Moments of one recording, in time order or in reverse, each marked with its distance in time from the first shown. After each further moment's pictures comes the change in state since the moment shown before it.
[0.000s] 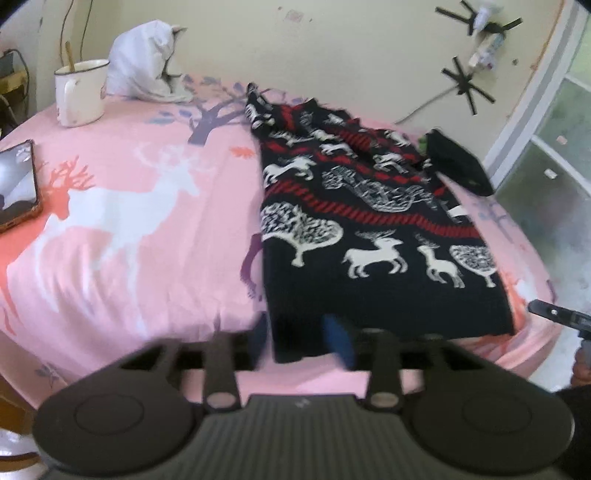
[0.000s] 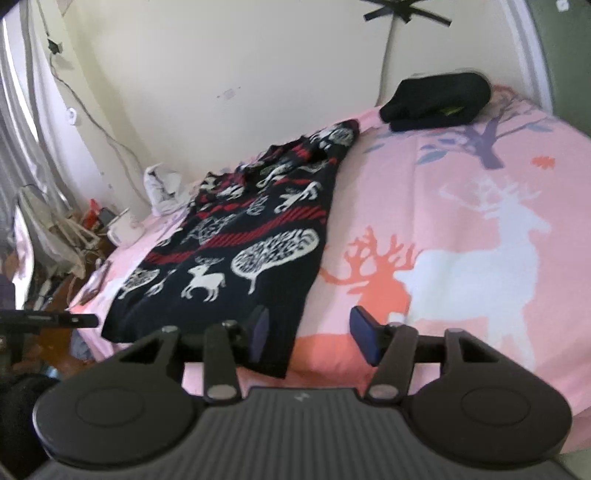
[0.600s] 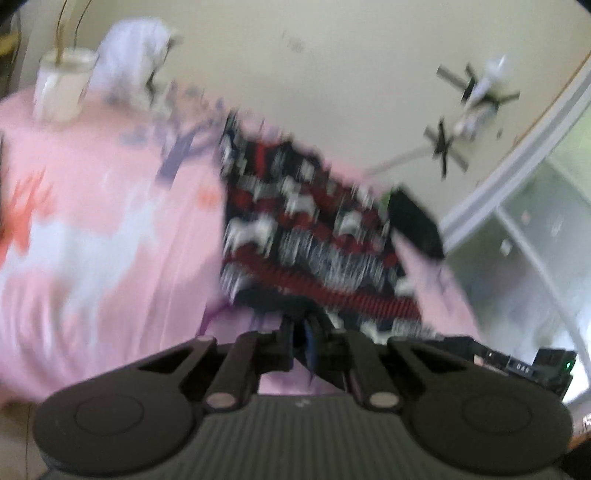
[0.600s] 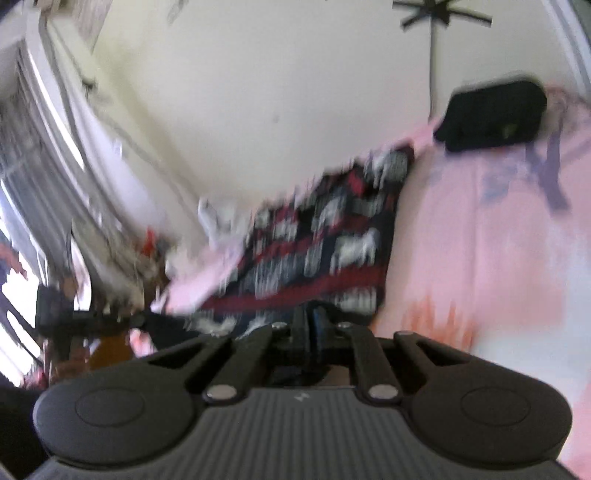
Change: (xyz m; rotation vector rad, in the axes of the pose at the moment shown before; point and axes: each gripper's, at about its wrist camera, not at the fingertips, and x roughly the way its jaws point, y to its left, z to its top) left arm -0.014 0.016 0.065 -0.162 -0.083 -0.217; right arm 0.022 -0.011 0.061 0.044 -0.076 0.212
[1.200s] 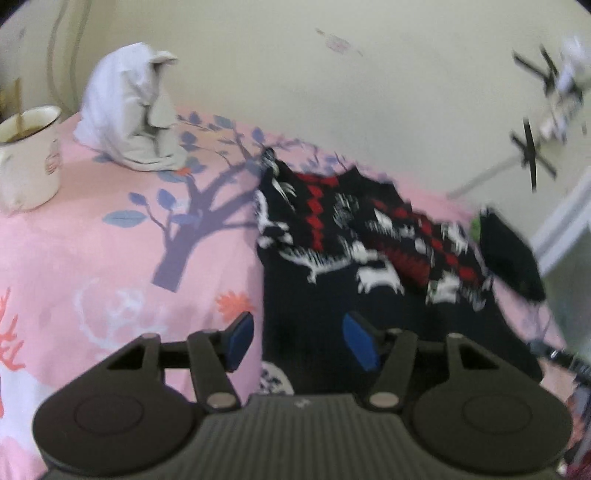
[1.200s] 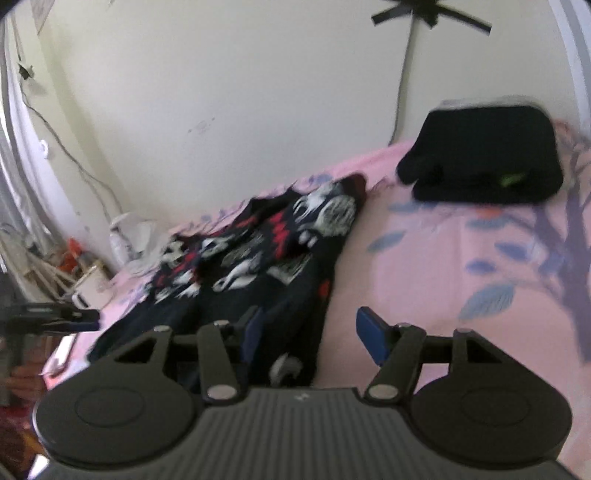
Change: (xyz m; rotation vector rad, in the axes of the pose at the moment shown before) left arm 0.132 0.000 0.068 0.099 0.021 0.296; right arm 0.121 -0.056 0.062 -0.046 0.021 -0.178
